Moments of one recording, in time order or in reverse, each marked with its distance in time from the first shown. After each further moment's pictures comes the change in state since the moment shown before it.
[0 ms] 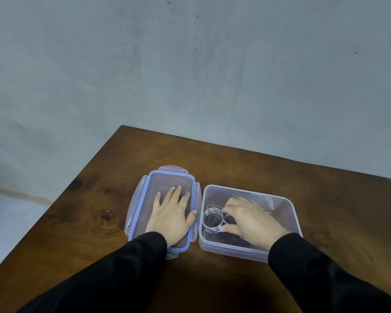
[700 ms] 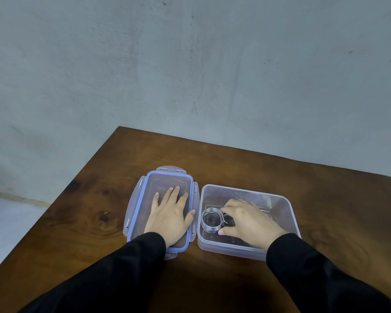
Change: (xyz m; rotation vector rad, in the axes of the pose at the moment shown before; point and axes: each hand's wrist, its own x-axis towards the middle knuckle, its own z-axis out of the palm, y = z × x) left_hand -0.001 0.000 -0.002 -0.003 -0.009 0.001; right_hand -0.002 -0.003 0.000 0.019 -0.066 0.092
